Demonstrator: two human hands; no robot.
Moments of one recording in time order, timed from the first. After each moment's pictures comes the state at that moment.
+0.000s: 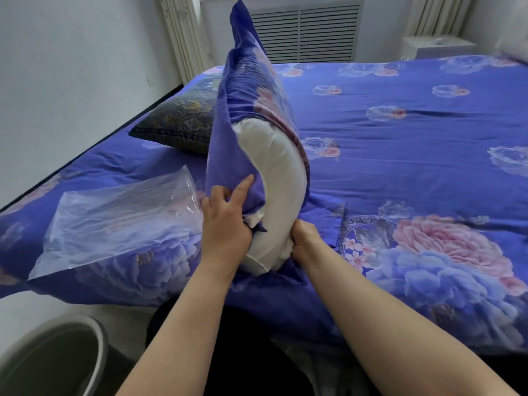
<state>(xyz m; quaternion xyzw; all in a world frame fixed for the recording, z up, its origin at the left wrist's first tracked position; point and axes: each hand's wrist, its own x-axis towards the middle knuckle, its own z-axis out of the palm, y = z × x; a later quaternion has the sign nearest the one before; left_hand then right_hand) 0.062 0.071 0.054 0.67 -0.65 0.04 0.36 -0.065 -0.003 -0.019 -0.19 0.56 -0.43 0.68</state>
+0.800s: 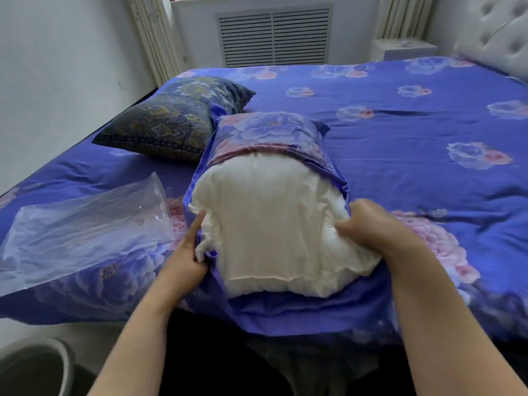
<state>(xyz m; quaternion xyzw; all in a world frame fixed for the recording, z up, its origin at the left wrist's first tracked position) 0.081 0.089 0.015 0.66 -0.62 -0.26 0.33 -0.231 0.045 0.083 -0.64 0.73 -0.09 0.22</state>
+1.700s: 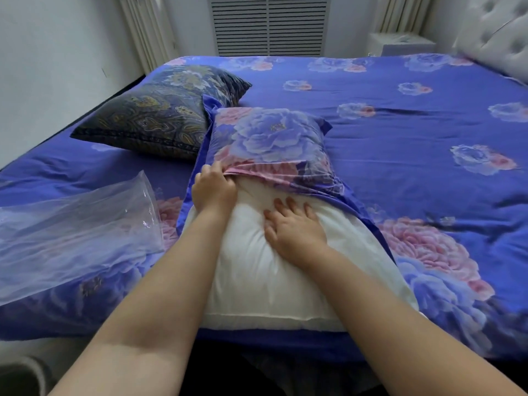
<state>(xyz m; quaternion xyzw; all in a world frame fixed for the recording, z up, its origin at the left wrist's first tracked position) 0.042 -0.089 0.031 0.76 -0.58 -0.02 0.31 -0.122 -0.018 0.011 -0.80 0.59 -0.06 0.07</state>
